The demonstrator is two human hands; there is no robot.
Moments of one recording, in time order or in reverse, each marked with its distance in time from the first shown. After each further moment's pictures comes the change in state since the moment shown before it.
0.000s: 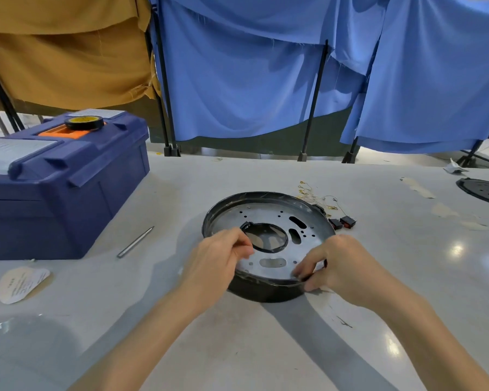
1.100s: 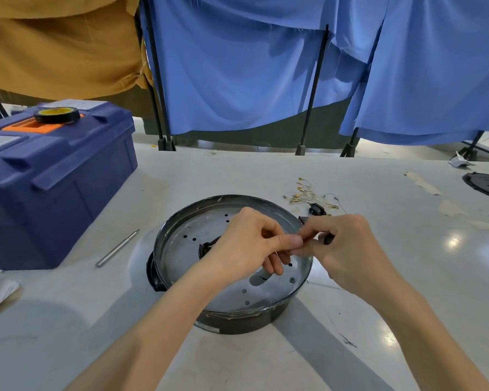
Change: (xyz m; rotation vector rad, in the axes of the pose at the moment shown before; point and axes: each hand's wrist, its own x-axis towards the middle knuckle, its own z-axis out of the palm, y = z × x) left_hand 0.062 0.028 0.023 -0.471 -0.370 -0.201; right_hand 0.026 0.004 -0.006 0.304 0.353 -0.253
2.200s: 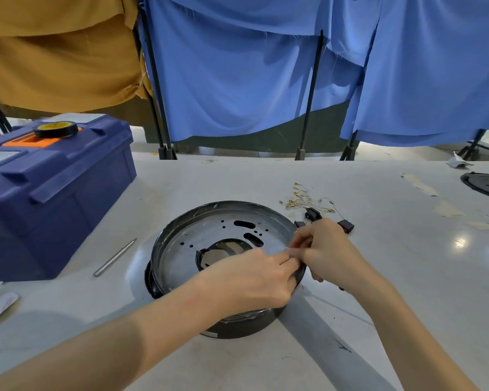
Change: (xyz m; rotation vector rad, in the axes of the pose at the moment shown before) left_hand -0.006 -0.005 0.015 1.723 -0.283 0.889; right_hand 0.020 0.021 0.008 0.042 -0.183 0.305
